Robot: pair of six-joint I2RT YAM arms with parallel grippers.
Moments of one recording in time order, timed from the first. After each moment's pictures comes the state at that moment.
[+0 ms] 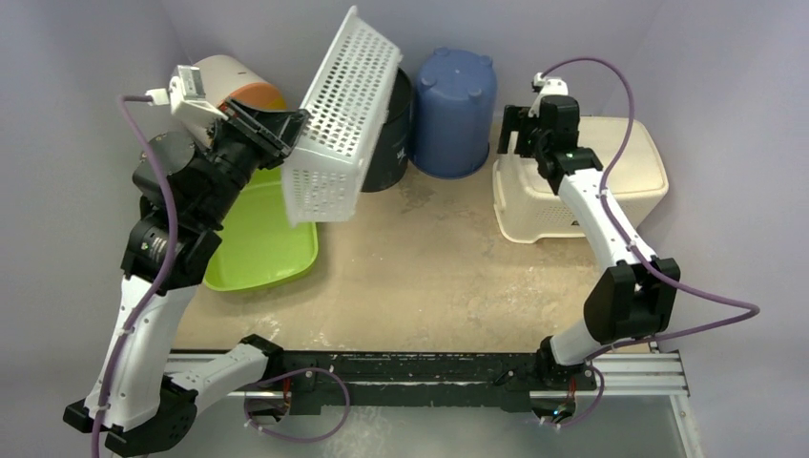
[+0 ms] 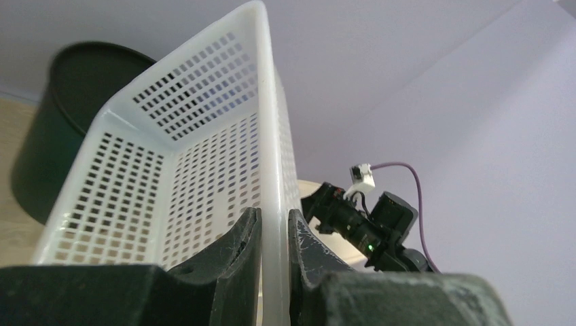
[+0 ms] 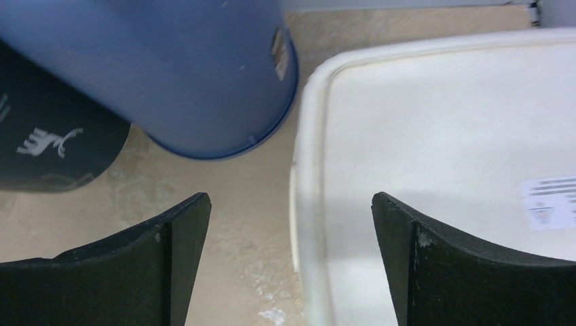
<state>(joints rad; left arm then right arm) -0.42 1.02 1.64 -0.54 -0.08 -0.78 0.16 1.53 1.40 -0.35 0.12 0.11</state>
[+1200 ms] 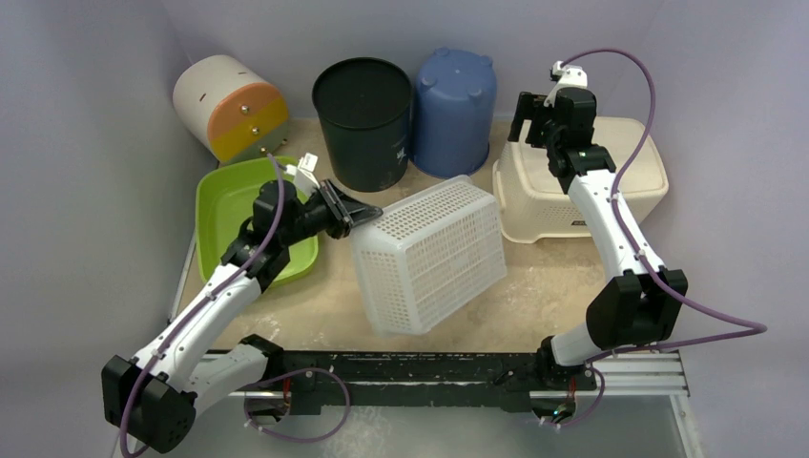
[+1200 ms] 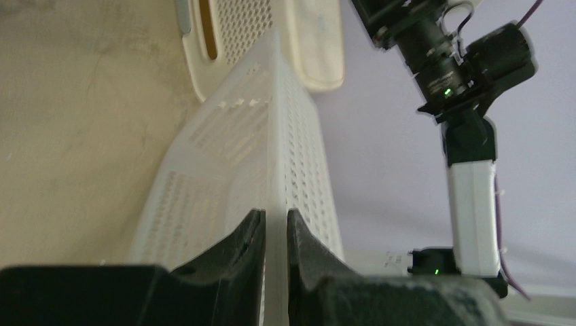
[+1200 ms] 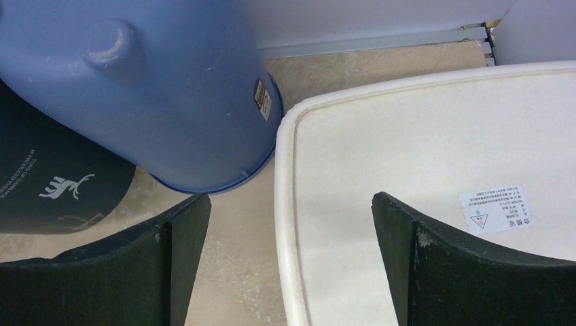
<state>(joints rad) -0.43 0.99 0.85 -0.10 0.45 -1.16 0.10 1.50 1.45 -0.33 0.14 0.14</state>
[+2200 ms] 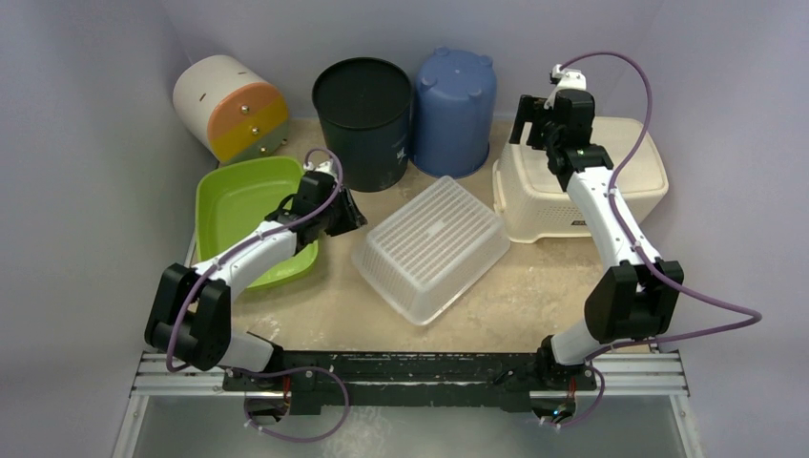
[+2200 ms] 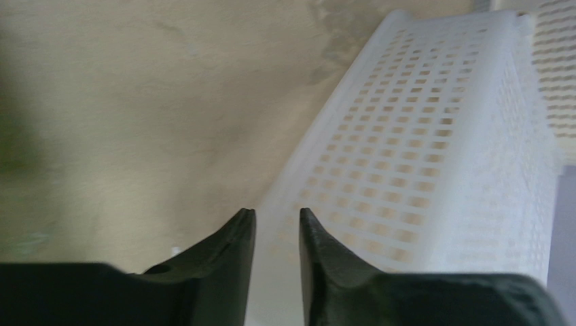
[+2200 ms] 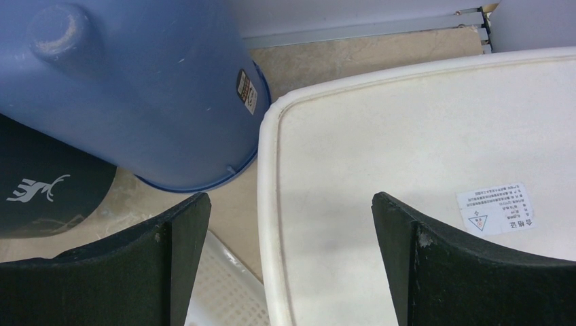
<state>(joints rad) -0.40 1.41 0.87 -0.17 0.10 -0.67 0.08 1.53 1.44 -0.32 0.14 0.13</state>
